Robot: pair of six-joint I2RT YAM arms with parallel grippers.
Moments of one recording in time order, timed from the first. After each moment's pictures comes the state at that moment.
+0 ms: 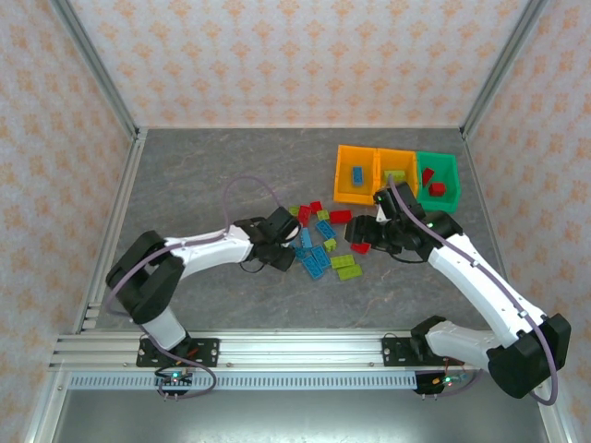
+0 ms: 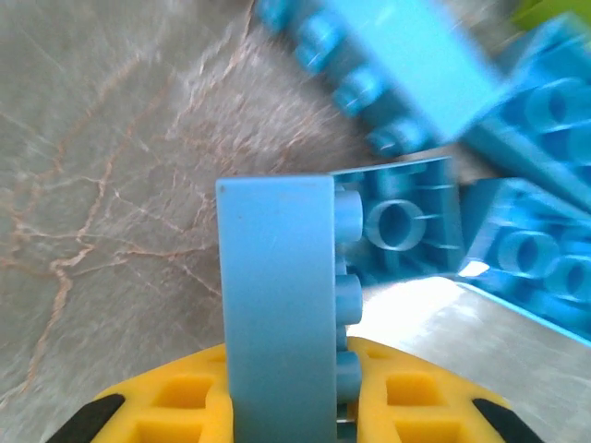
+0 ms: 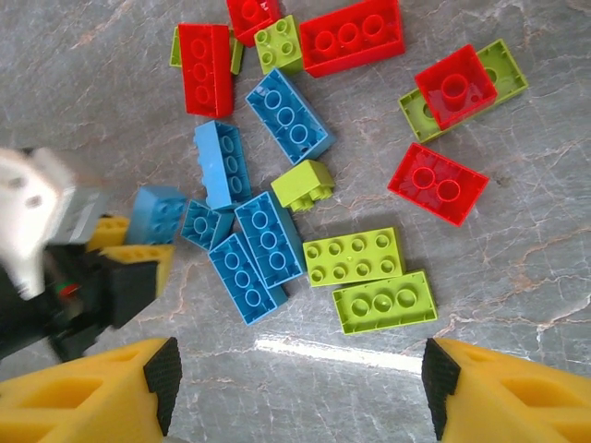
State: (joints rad) left arm -0.74 1.62 0.97 -0.51 -0.01 -0.28; right arm 0.49 1.10 1.02 -0.92 -0.14 0.64
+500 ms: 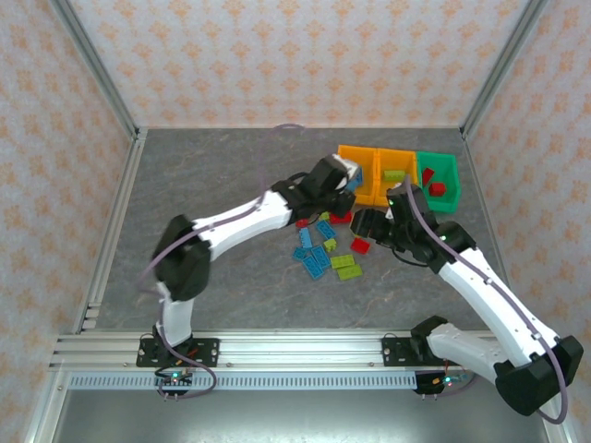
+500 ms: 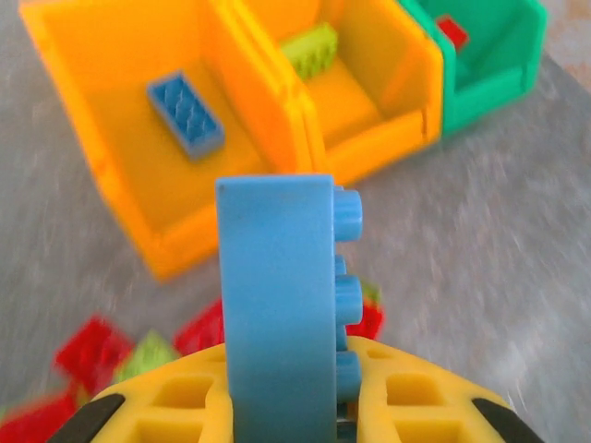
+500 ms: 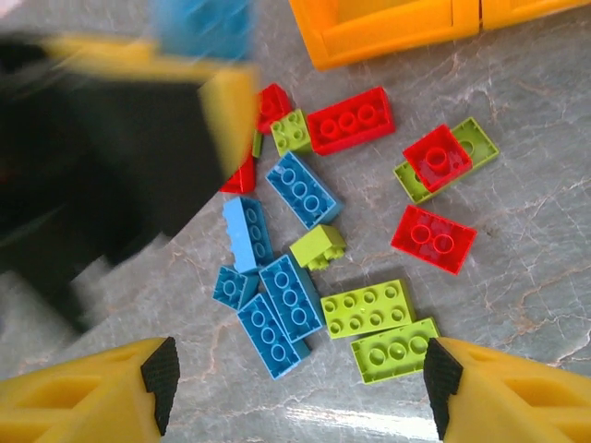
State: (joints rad) left arm -0.80 2.00 1.71 -0.42 -0.06 -0.27; right arm 0.49 0.97 0.98 -0.83 -0.05 0.74
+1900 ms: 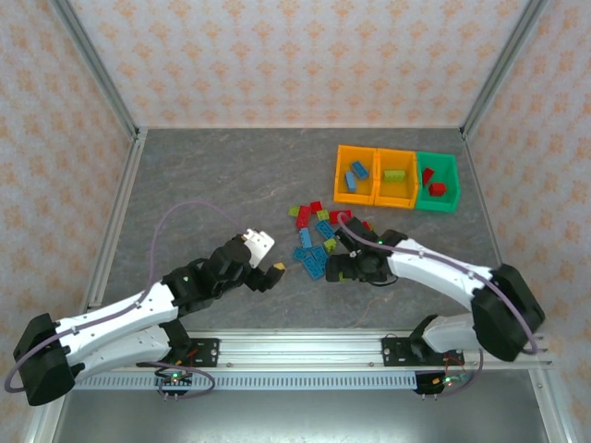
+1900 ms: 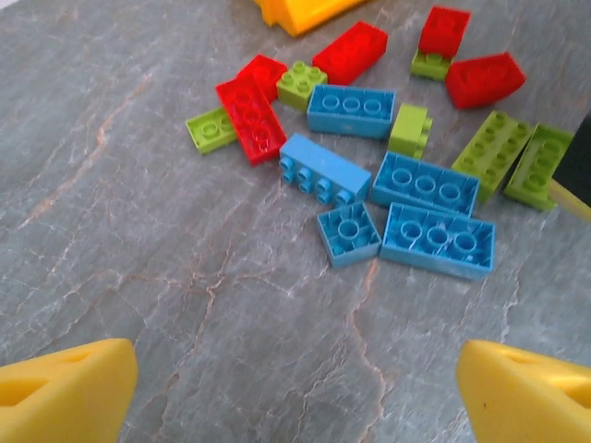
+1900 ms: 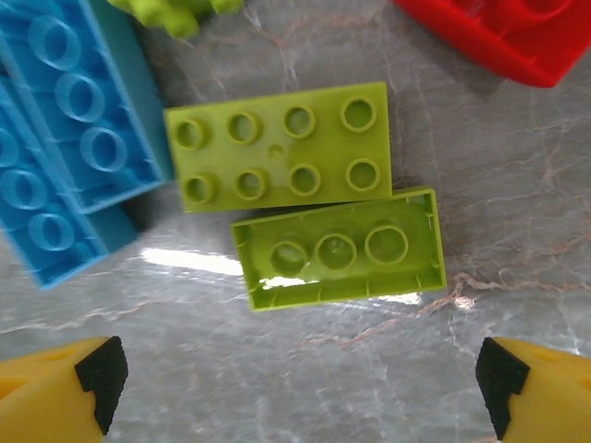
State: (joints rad) left arm -0.87 0.91 0.53 -0.25 -0.25 -0.07; right arm 0.72 1.35 0.77 -0.75 0.00 0.65
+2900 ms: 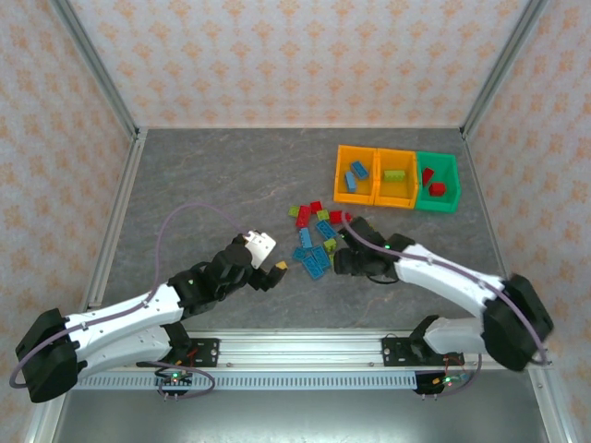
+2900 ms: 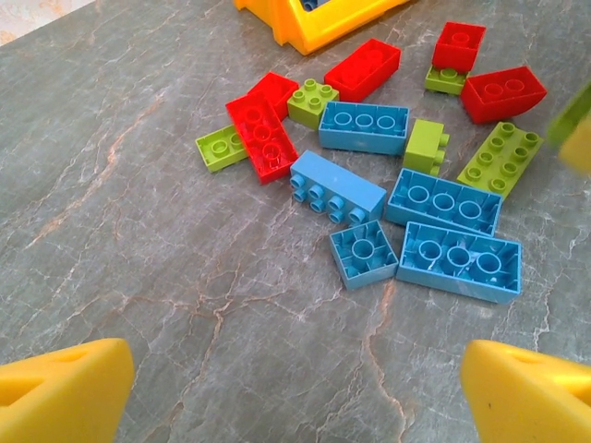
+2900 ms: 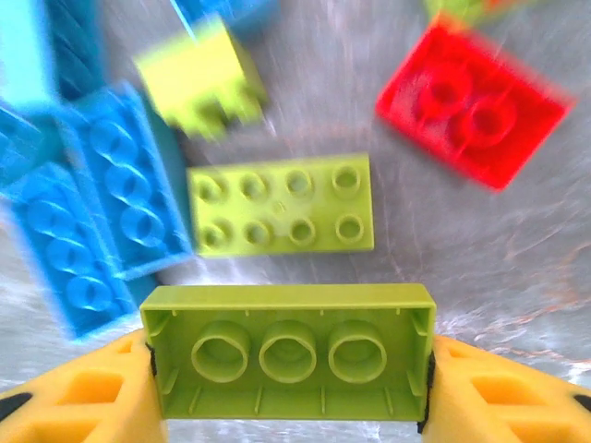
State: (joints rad) left arm -0.87 0.94 0.47 -0.11 -0.28 -0.04; right arm 0.72 1.19 0.74 -0.65 0.10 0.65
